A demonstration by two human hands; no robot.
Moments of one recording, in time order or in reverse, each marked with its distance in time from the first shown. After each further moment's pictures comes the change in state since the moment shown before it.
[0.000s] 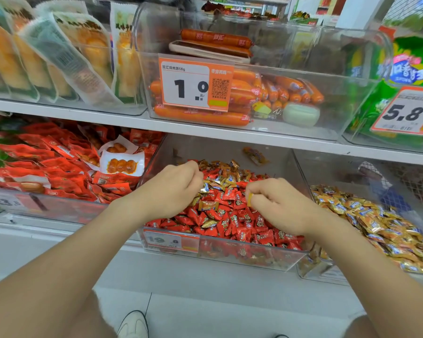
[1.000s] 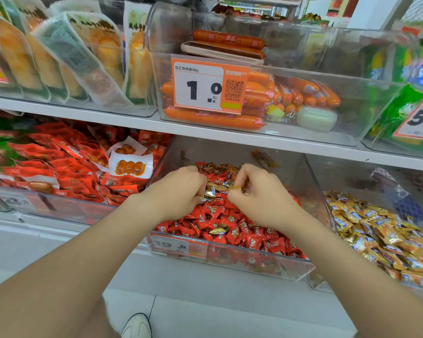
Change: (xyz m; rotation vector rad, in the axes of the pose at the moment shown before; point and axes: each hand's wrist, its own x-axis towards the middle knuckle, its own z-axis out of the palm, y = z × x) left_hand 0.021 -0.030 0.010 0.351 -0.046 0.084; right_hand 0.041 -0.025 0.028 0.123 0.219 0.139
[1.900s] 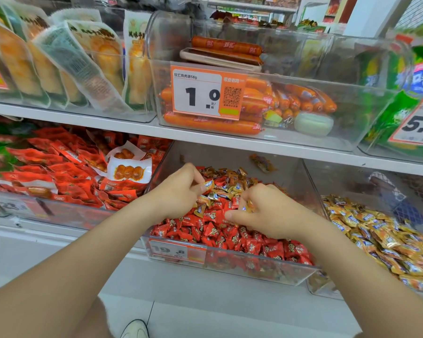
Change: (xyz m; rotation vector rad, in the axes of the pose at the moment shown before) left_hand -0.006 0.015 -0.010 -0.637 0.022 -0.327; right_hand -0.005 0.007 -0.017 -0.285 -0.280 -0.022
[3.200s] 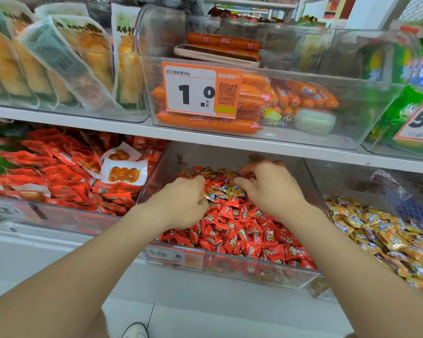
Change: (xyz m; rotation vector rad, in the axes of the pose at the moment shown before) left_hand 0.008 0.001 0.012 0.483 -0.069 0.075; right_hand 0.039 0.017 -0.001 -0.097 0.359 0.108
